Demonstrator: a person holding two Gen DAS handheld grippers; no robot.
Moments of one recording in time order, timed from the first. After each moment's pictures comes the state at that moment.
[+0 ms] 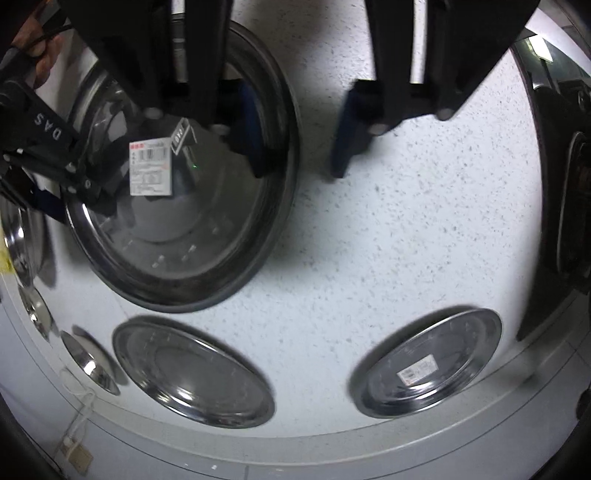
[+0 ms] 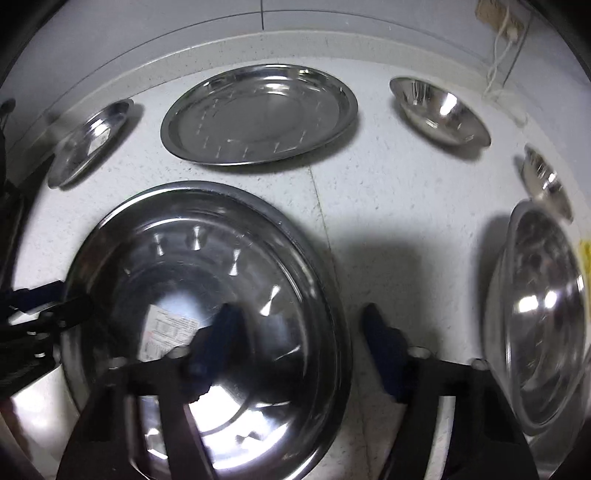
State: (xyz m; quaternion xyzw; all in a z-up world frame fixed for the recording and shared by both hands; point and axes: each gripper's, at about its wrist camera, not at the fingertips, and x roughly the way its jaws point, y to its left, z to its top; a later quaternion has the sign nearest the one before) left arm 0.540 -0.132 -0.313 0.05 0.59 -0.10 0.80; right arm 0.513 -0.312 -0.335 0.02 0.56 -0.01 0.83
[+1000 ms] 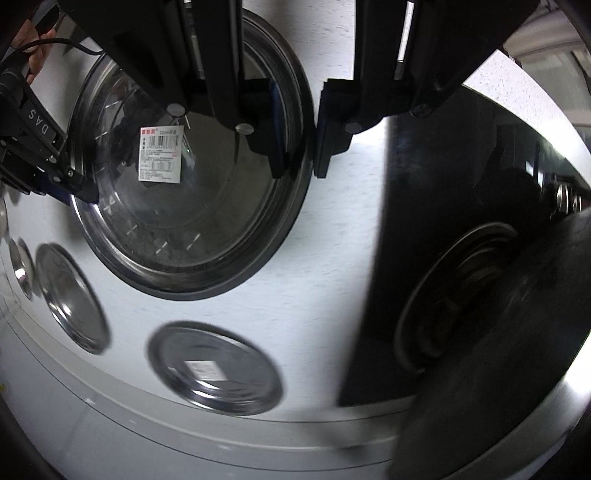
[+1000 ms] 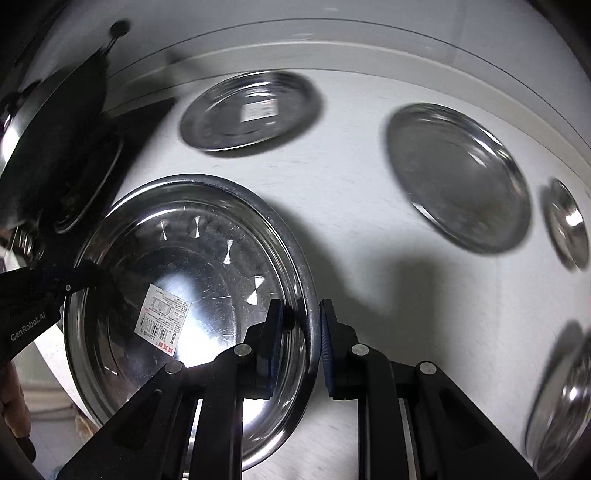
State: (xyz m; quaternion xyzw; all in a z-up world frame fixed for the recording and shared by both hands) left arm 0.509 0.054 -0.267 -0.04 0.60 0.07 0.79; right arm 0.569 -0.196 -0.309 -0.06 0.58 0.17 0.80
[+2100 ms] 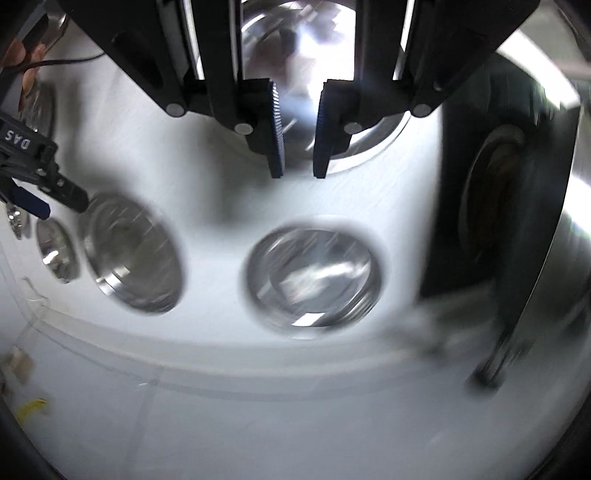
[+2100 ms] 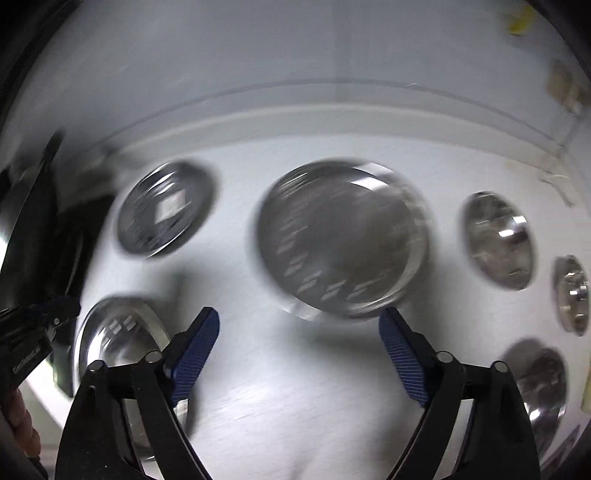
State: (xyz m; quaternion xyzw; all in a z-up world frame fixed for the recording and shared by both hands) left arm 0.587 -0.078 -0.205 0.02 0.53 0.01 0.84; right arm 0.624 -0.295 -0.265 0.01 0.52 0.07 0.85
